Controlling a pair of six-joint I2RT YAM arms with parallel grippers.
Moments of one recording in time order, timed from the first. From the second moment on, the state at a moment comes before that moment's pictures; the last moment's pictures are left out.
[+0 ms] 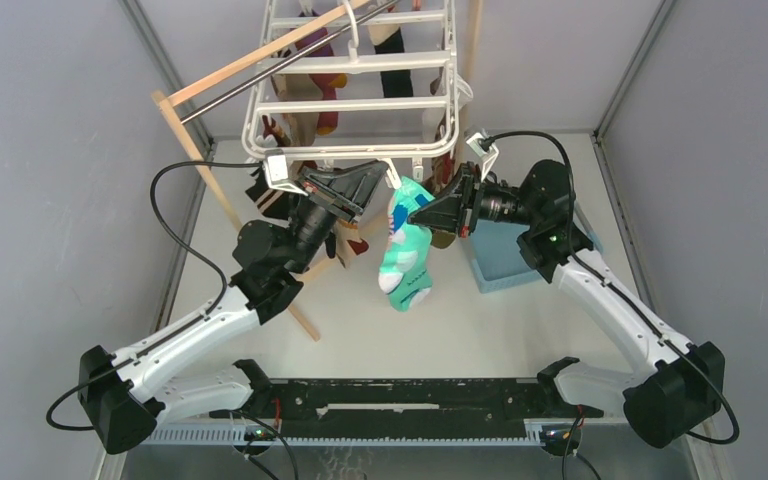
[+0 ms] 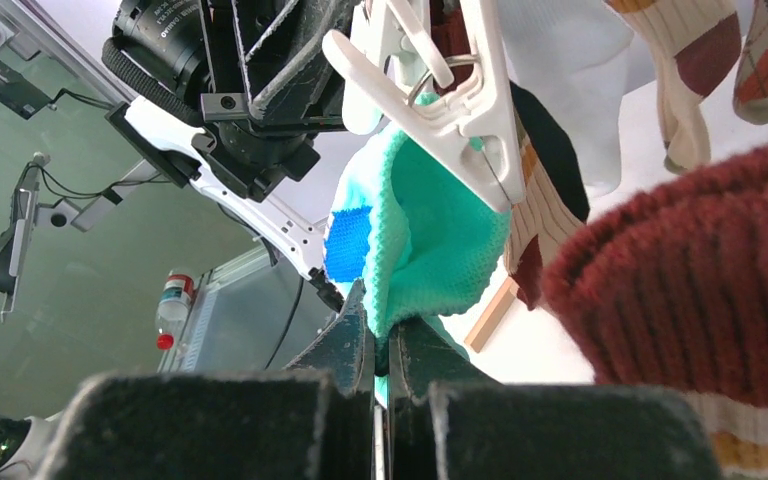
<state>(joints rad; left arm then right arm) -0.82 1.05 0.88 0.69 -0.10 -0.71 0.45 1.16 1.03 0.30 -0.99 0.67</state>
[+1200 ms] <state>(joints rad) -0.82 1.05 0.86 0.72 -0.12 -0.71 0.48 1.25 1.13 0.33 -1.01 0.70</state>
